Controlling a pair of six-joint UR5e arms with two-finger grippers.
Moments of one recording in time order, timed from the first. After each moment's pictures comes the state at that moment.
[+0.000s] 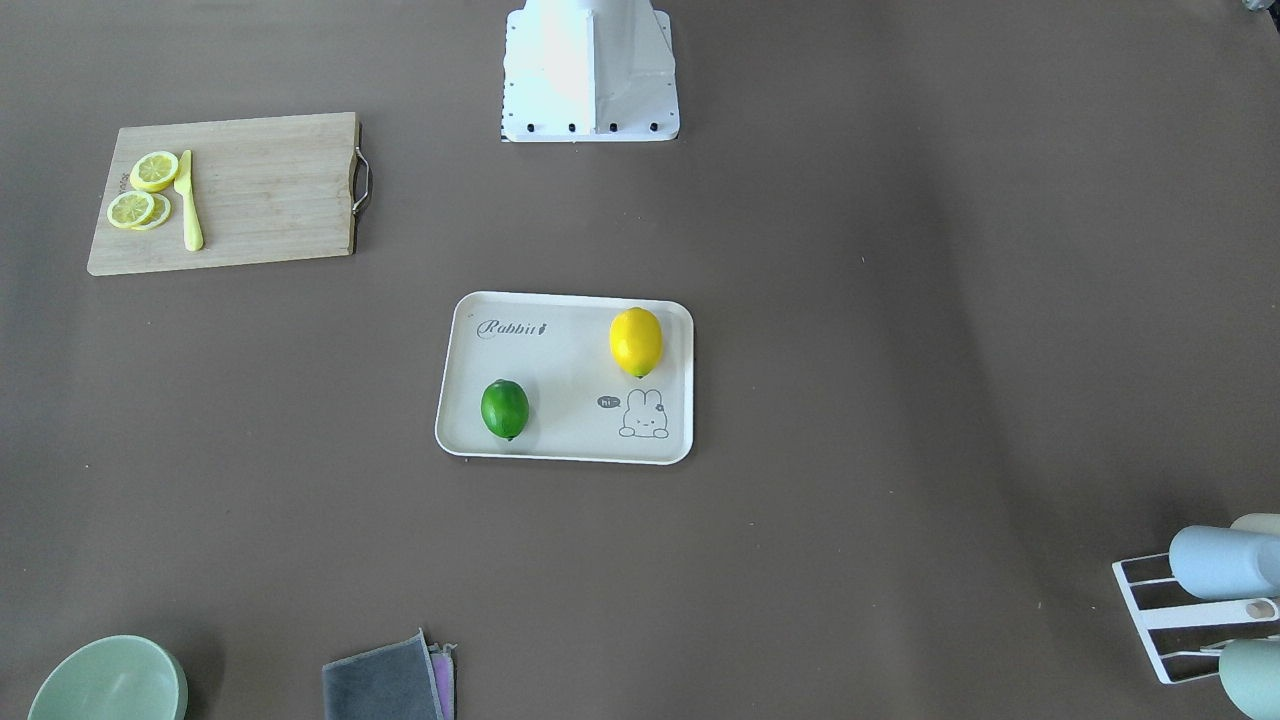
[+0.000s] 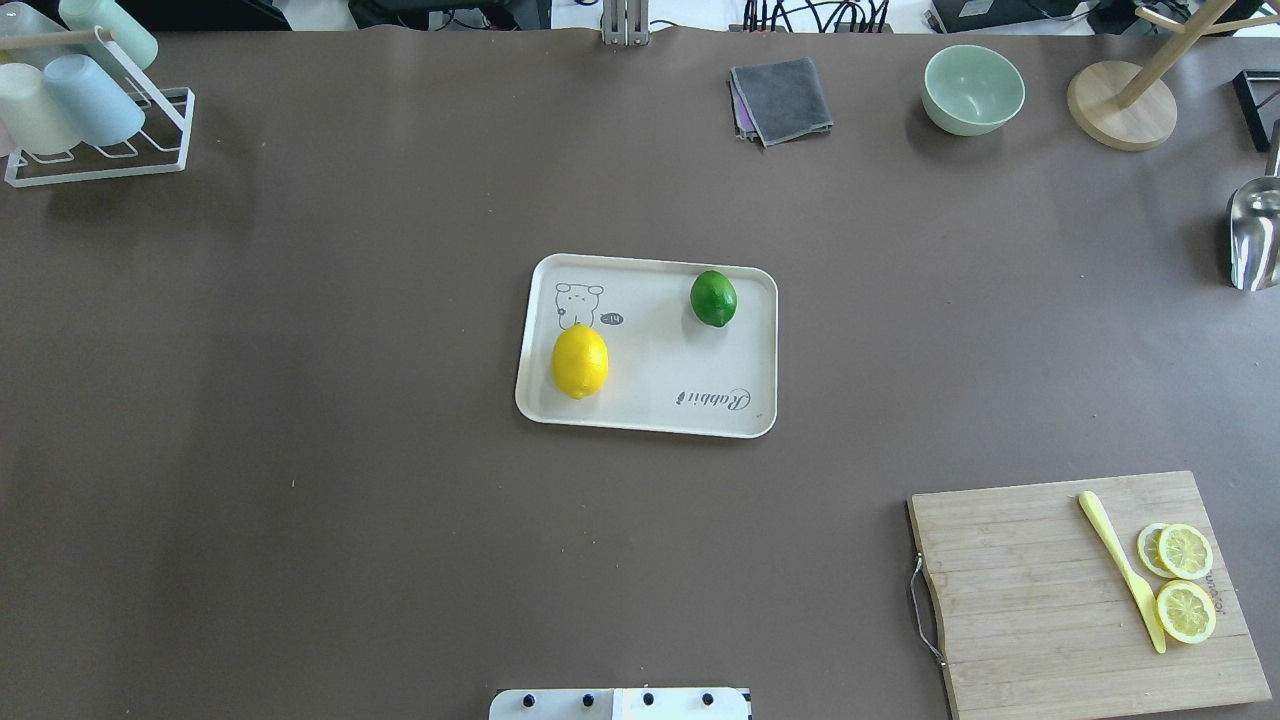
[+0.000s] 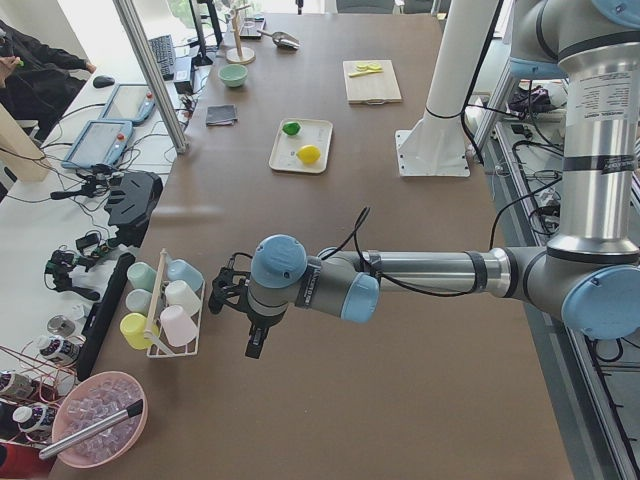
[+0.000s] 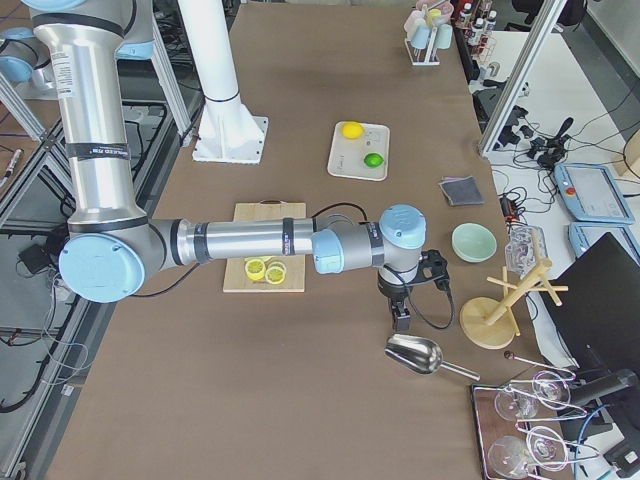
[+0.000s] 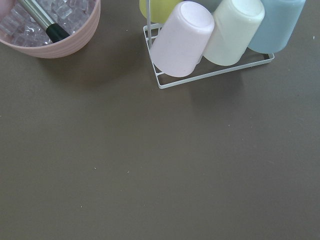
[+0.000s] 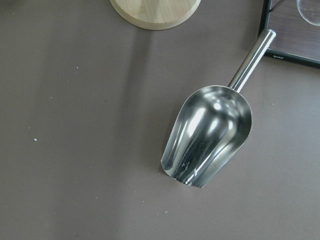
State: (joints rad) left arm -1.65 -1.51 -1.62 -1.88 -2.39 -0.03; right arm 1.49 -1.48 1.57 -1.45 2.26 0.00
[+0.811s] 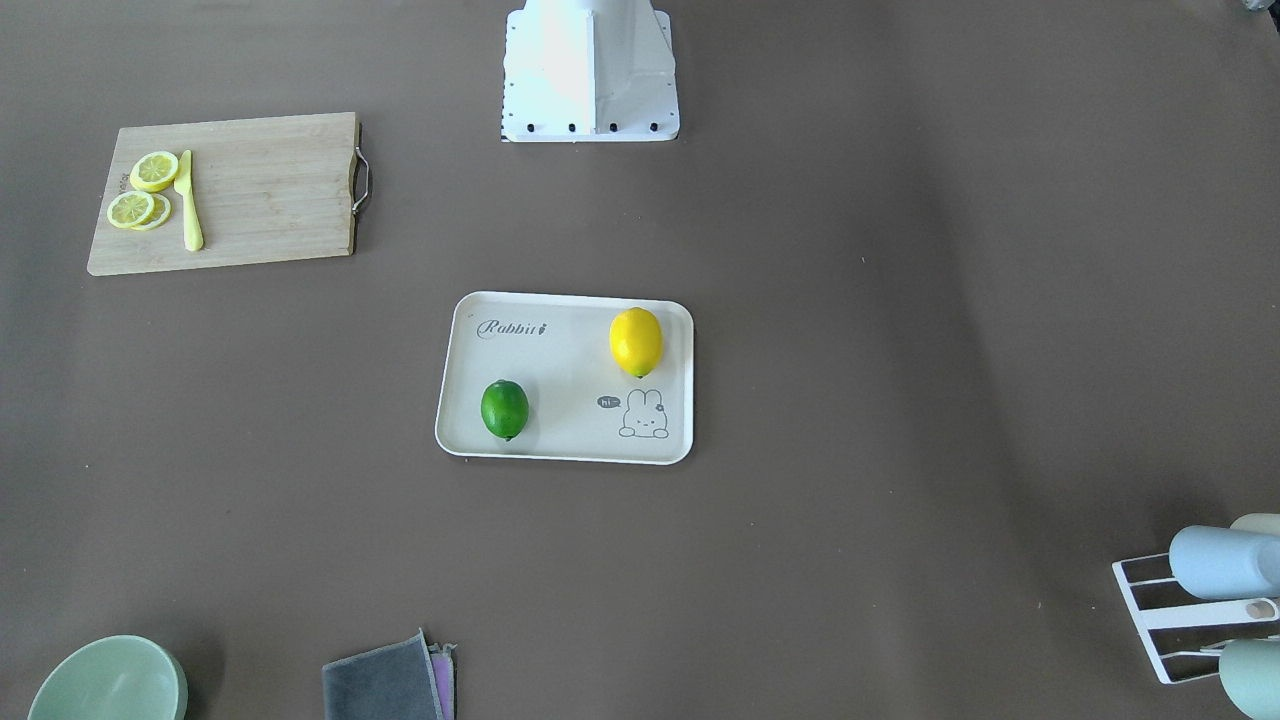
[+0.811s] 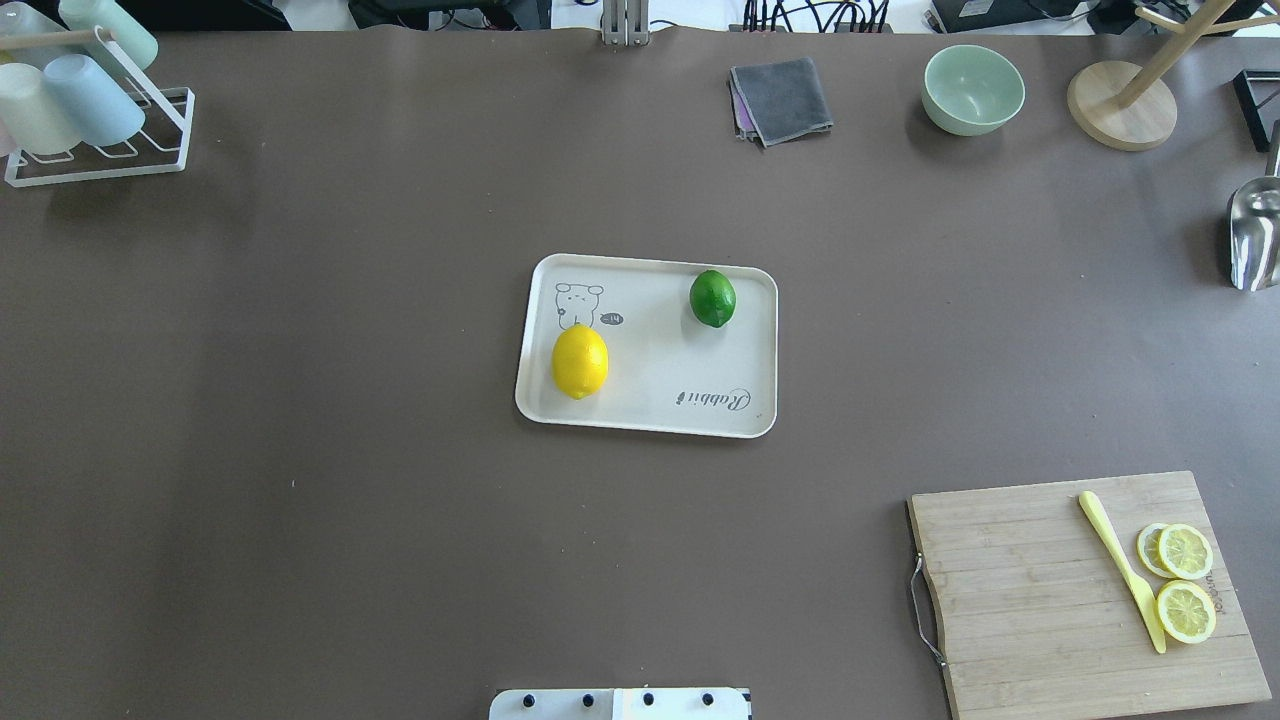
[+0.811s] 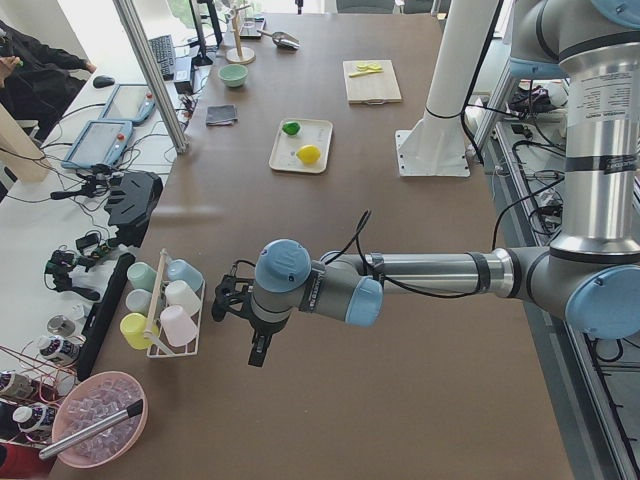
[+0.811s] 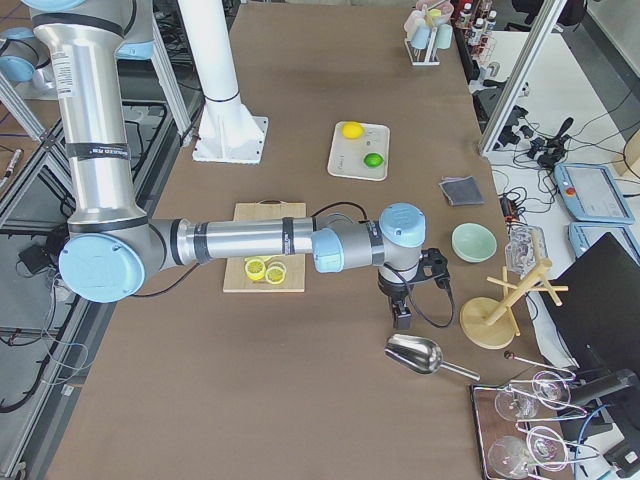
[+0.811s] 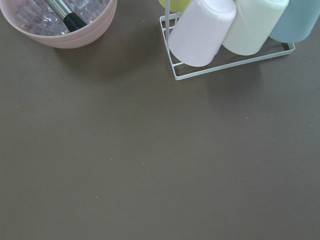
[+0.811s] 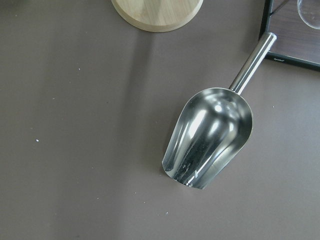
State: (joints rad) left arm -1.65 -1.51 -1.61 -1.88 -2.35 -0.03; right arm 1.49 -1.48 1.57 -1.45 2.26 0.00
